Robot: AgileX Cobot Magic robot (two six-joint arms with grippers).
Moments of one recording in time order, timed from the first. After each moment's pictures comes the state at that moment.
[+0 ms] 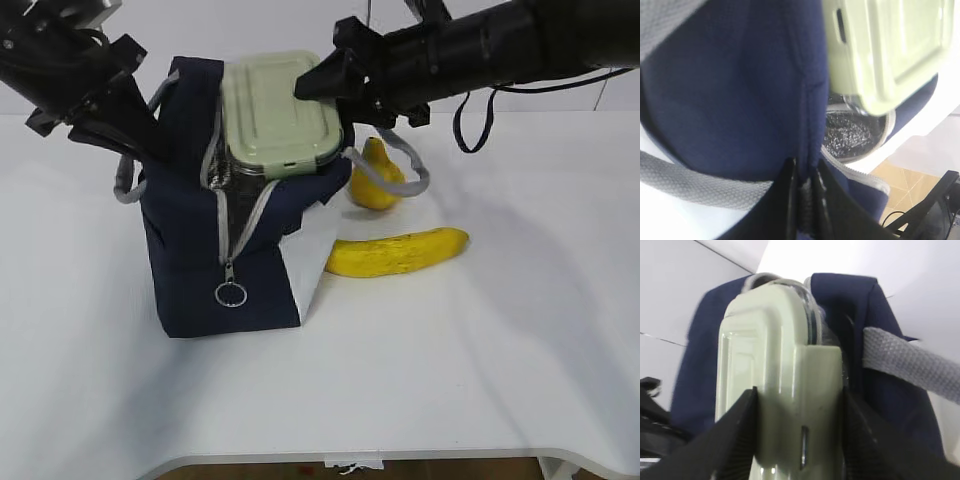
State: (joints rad) left arm -0.14 1.83 -1.54 -0.71 1.21 0.35; right arm 0.22 2.01 -1.58 1.31 0.79 -0.74
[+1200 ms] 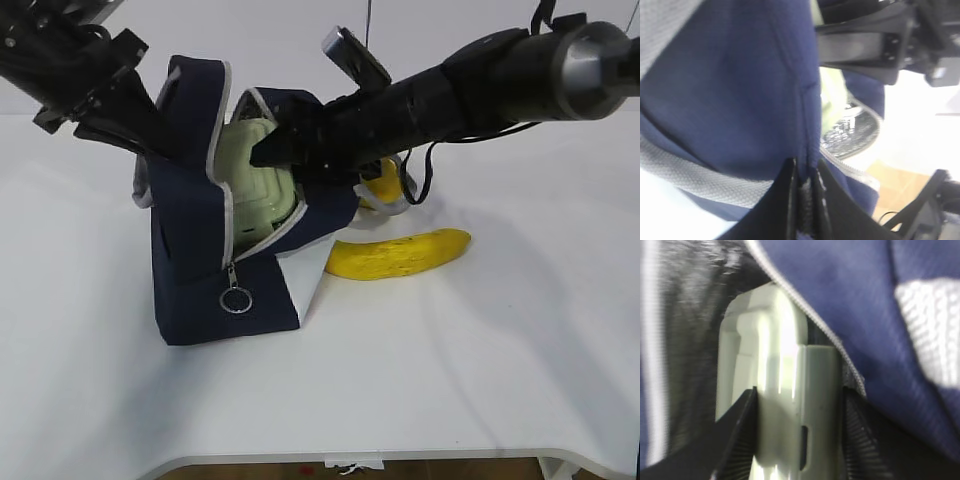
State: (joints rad) left arm -0.14 1.83 -1.54 -0.74 1.21 0.39; right arm 0.34 2.12 -1.58 1.30 0.71 -0.74
